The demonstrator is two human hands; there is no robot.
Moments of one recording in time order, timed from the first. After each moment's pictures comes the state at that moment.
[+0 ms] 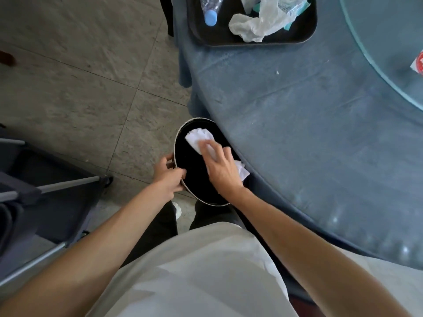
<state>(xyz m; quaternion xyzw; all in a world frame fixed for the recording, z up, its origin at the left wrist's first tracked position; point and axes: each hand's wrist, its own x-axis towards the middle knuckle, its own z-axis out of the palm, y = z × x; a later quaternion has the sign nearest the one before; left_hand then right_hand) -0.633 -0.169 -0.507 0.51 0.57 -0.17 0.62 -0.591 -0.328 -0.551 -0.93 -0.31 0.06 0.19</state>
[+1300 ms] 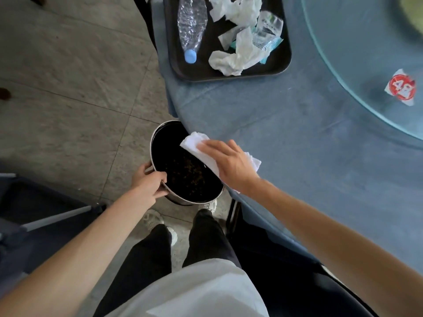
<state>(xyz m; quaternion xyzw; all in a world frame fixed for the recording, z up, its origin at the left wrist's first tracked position) -0.569 -0.132 -0.513 0.51 0.60 -0.13 0.61 -0.479 -0.367 -0.504 -0.88 -0.37 0.08 0.27</state>
